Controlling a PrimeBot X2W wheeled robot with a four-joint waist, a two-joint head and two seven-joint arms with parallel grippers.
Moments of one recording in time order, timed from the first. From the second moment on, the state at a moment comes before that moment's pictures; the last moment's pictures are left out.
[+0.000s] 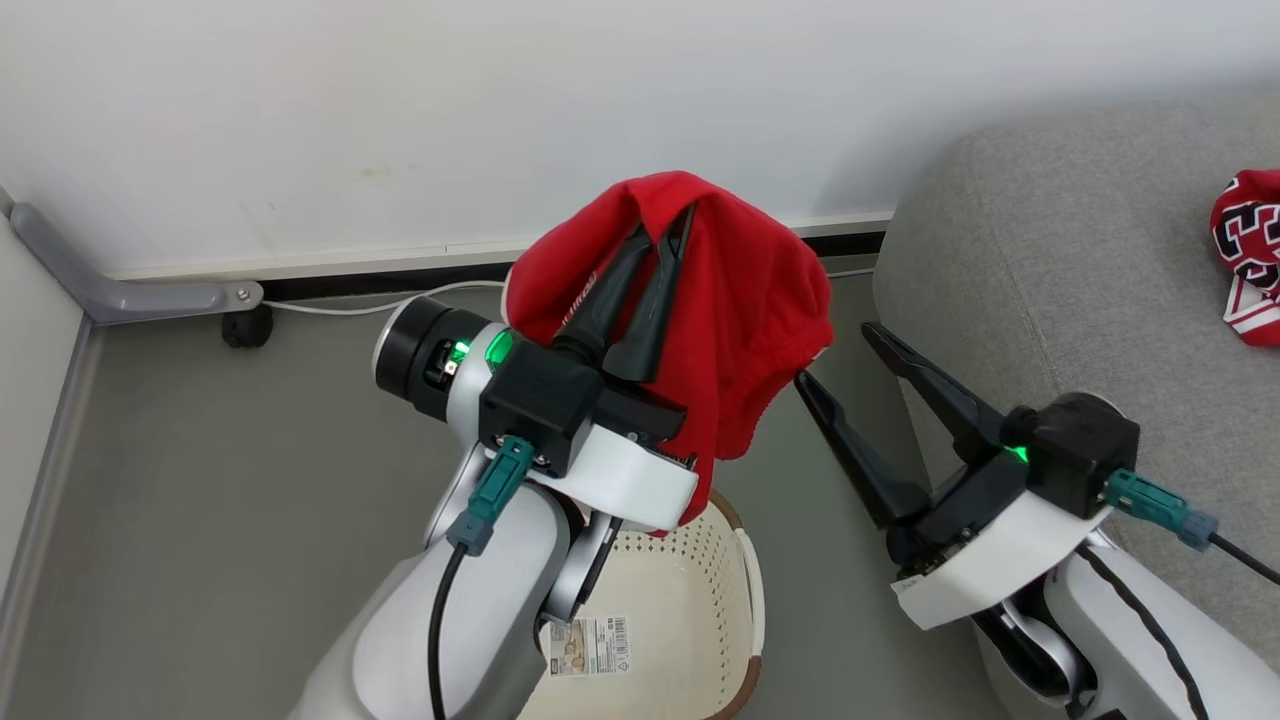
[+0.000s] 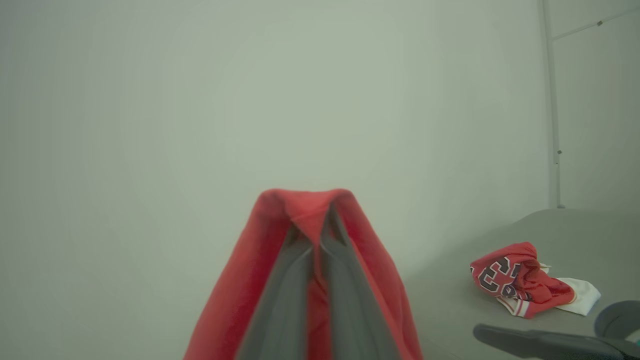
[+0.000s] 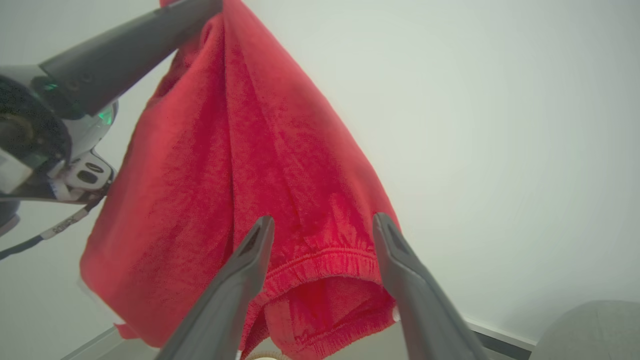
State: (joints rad) left arm -0.54 0.05 -0.60 0.11 -0.25 0.19 -0.25; right arm -0.40 -0.35 0.61 0.12 0.55 0.13 -0.26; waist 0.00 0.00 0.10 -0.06
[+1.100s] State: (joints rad) left arm -0.64 0.05 -0.84 0.11 -0.34 0.26 -0.26; right arm -0.83 -0.49 1.09 0.27 0.59 0.13 -0.26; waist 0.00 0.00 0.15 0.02
